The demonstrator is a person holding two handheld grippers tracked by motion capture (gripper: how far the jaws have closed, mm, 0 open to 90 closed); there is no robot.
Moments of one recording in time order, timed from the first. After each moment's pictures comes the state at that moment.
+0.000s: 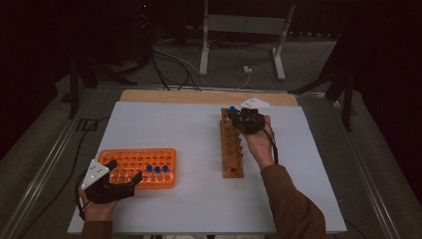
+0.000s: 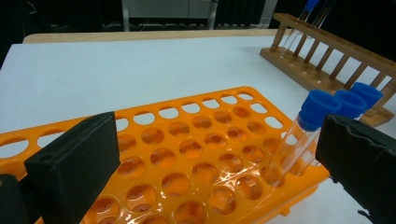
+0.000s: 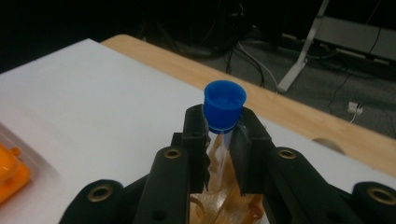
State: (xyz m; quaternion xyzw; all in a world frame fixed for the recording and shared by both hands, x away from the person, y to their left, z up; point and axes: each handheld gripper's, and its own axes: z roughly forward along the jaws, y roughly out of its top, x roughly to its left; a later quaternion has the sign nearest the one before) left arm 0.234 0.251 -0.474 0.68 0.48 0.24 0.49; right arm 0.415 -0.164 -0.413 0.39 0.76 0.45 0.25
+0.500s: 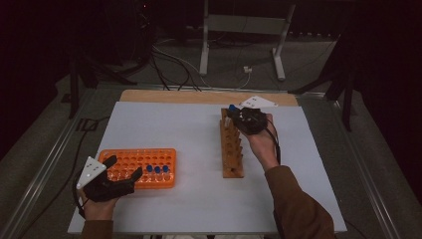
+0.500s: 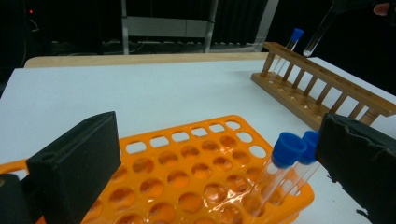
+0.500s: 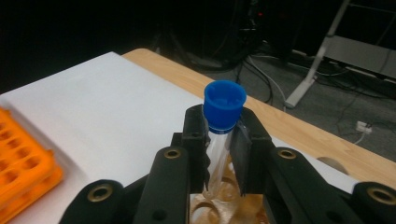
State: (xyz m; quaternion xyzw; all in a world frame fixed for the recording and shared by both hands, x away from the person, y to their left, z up) left arm 0.233 0.244 -0.455 0.67 0.47 0.25 0.52; right arm 0.399 -0.162 -0.393 0.36 0.76 0.47 0.25
